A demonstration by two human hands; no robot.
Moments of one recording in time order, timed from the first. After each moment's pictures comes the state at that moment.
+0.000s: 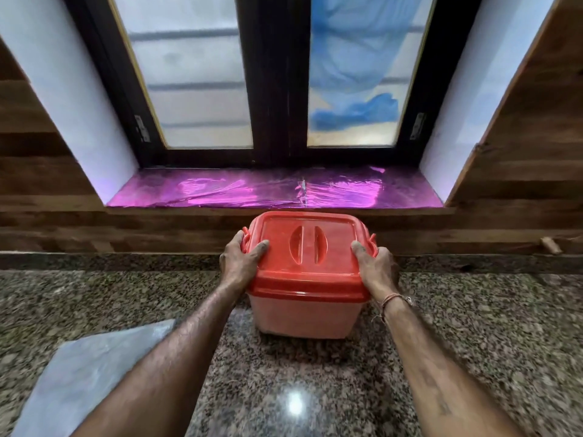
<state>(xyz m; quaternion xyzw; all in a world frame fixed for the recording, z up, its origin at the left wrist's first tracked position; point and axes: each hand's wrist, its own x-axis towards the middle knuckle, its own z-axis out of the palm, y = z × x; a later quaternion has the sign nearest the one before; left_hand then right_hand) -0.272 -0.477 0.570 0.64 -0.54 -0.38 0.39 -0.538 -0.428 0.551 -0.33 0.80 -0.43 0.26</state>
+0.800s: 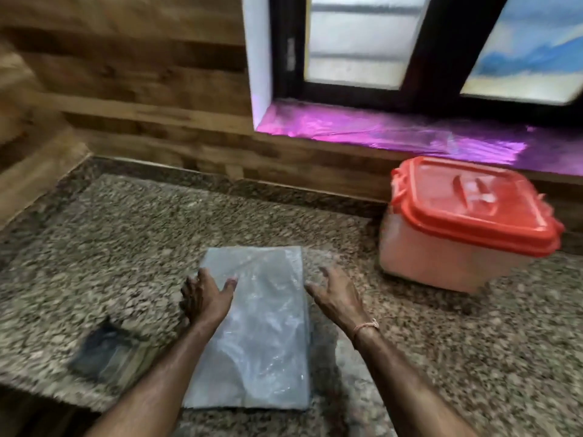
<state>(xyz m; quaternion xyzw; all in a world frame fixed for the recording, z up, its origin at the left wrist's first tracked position) 0.079 -0.339 0.453 0.85 -0.45 -0.22 0.17 -0.177 -0.335 0.482 -0.62 0.70 -0.19 0.30</state>
